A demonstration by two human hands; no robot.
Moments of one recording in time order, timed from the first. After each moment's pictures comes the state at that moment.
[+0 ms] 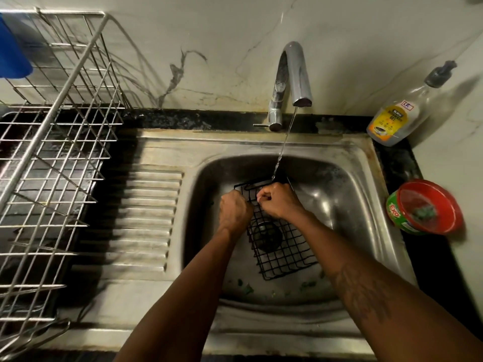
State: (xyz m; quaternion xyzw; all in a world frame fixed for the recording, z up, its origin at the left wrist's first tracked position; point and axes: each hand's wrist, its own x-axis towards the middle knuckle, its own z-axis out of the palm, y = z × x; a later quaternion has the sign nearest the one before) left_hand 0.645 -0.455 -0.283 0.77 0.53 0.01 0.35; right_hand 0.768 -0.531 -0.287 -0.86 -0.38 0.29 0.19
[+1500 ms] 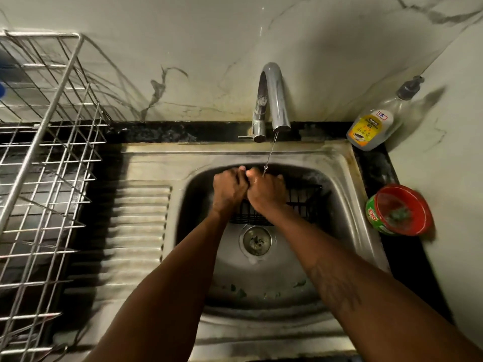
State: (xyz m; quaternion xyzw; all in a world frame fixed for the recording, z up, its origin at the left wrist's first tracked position) left_hand 0.694 -0.411 -0.256 0.84 0.41 0.16 0.33; right_hand 0.767 -0.501 -0.240 -0.91 -0.40 0.09 0.10
